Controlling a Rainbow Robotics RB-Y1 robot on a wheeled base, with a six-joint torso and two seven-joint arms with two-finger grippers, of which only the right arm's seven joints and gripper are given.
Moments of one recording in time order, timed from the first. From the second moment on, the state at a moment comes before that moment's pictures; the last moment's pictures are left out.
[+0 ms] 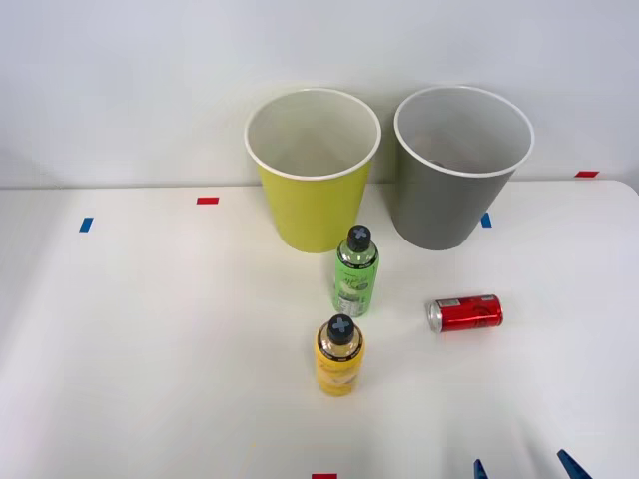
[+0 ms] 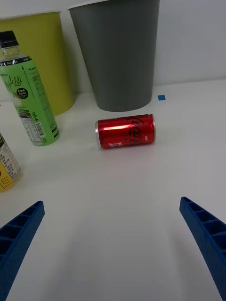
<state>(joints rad) 1.09 -0.08 0.09 -1.95 0.53 -0.69 0.93</state>
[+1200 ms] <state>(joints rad) 1.09 -0.08 0.09 -1.95 0.53 -0.69 0.93</state>
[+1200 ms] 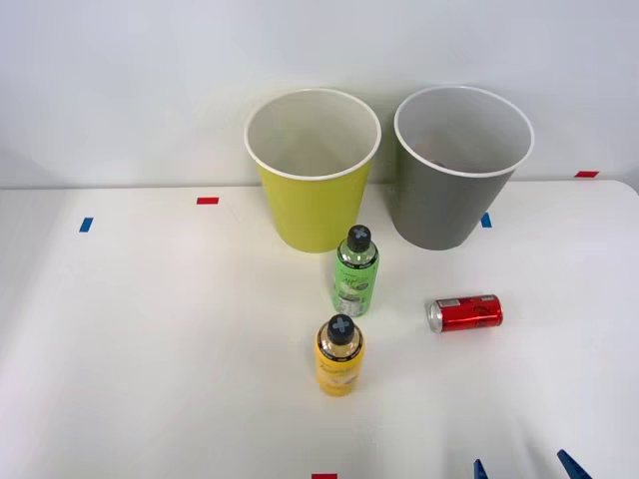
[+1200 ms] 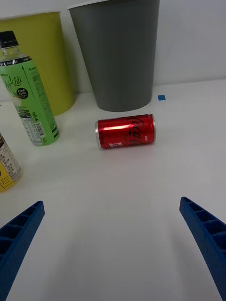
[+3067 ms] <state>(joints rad) 1.09 -0.08 0.09 -1.95 0.53 -0.69 0.93</state>
